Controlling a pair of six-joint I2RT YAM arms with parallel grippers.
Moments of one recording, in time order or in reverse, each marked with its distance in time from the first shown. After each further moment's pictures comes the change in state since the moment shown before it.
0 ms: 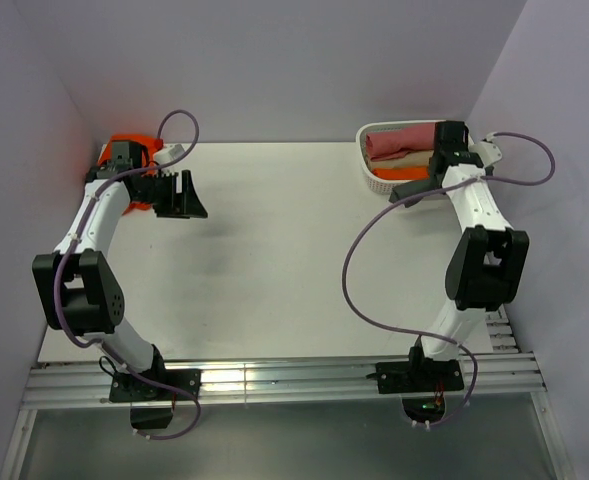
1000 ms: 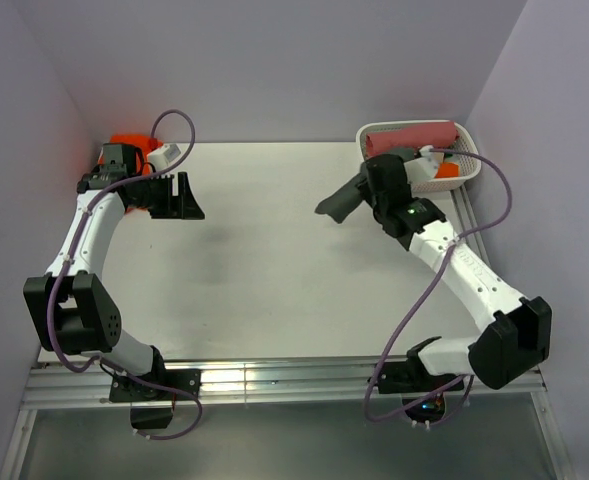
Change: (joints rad) left arm 0.000 -0.120 -0.058 0.017 -0.033 -0.007; right arm 0.578 -0.414 -0.321 0.242 0.013 0.109
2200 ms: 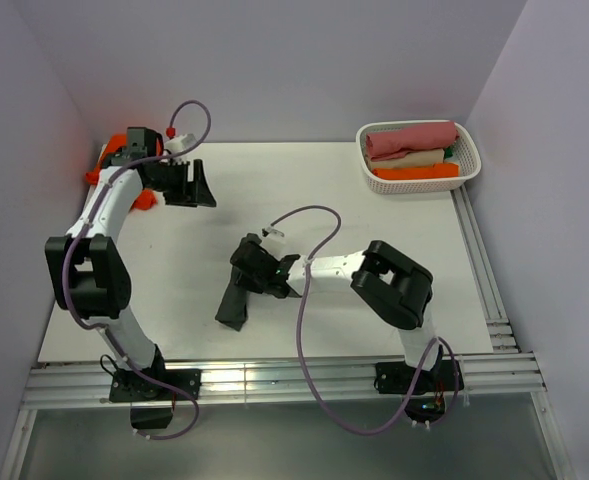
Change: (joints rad) left arm -0.076 0.249 0.197 0.010 -0.037 -0.036; right arm 0.592 0.668 0.045 0.292 -0.202 0.180
